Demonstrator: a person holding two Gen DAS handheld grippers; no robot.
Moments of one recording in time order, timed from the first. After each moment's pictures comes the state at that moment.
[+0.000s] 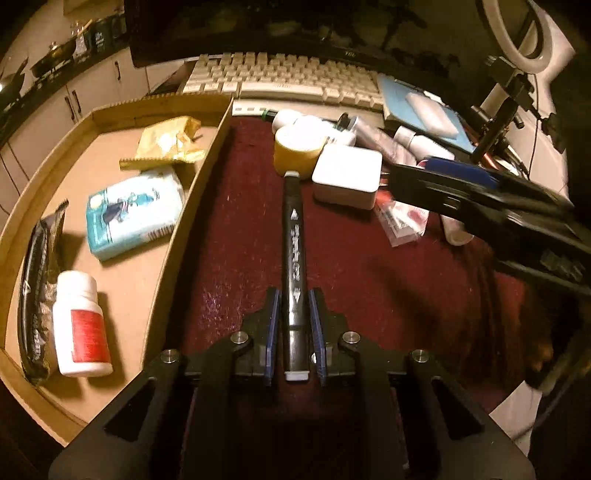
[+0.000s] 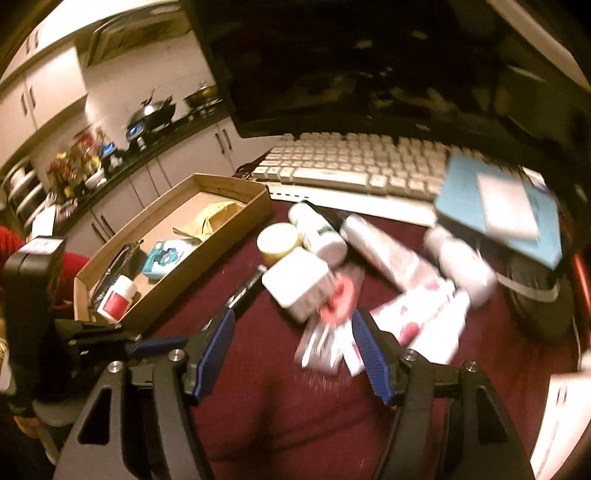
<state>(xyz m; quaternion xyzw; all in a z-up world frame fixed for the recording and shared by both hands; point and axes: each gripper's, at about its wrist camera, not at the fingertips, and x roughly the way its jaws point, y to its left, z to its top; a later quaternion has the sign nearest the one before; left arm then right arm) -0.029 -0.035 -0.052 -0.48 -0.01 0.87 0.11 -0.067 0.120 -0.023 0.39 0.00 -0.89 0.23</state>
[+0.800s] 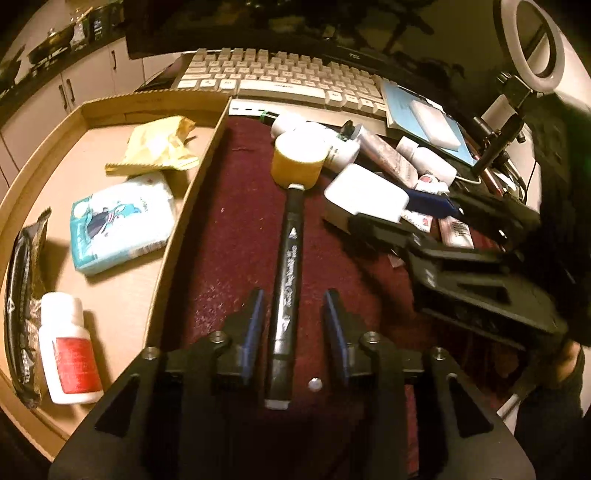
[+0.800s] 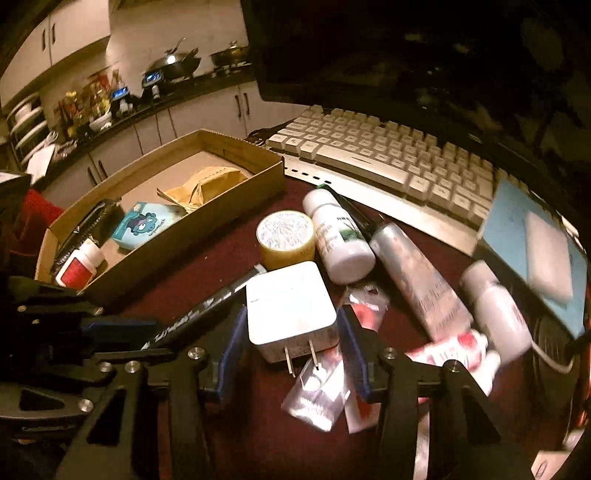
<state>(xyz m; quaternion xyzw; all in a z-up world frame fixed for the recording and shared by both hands) -0.048 -0.037 -0.055 -0.49 -0.04 0.86 0.13 -0.083 0.100 -0.049 0.40 0.08 -0.88 0.23</state>
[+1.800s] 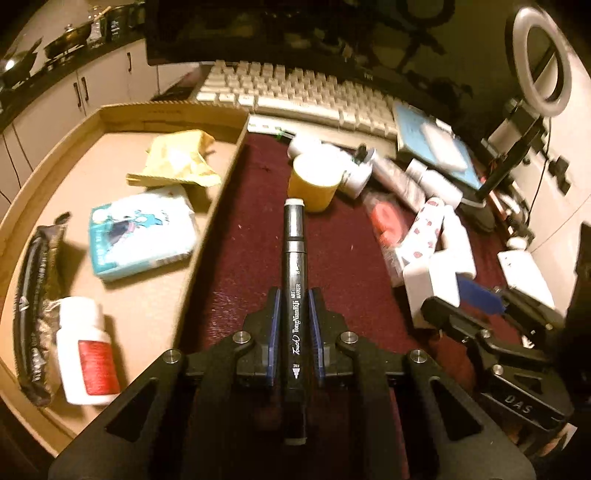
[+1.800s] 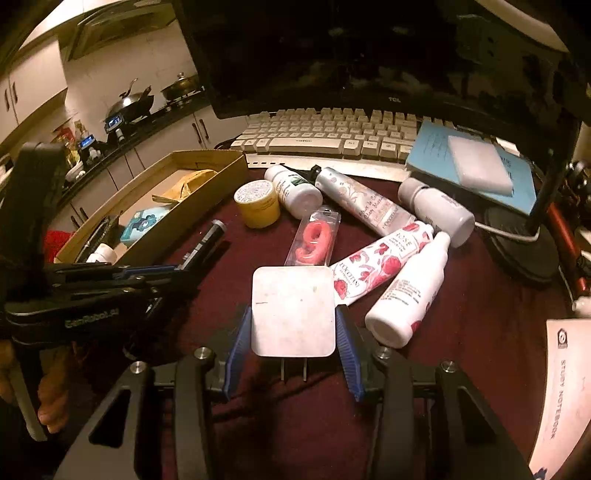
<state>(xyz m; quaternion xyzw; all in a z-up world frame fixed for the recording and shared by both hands) -0.046 -0.053 -0.043 -0.47 -0.07 0.87 0.10 -0.022 0.138 -0.049 0.41 -0.02 -0.90 0.17</state>
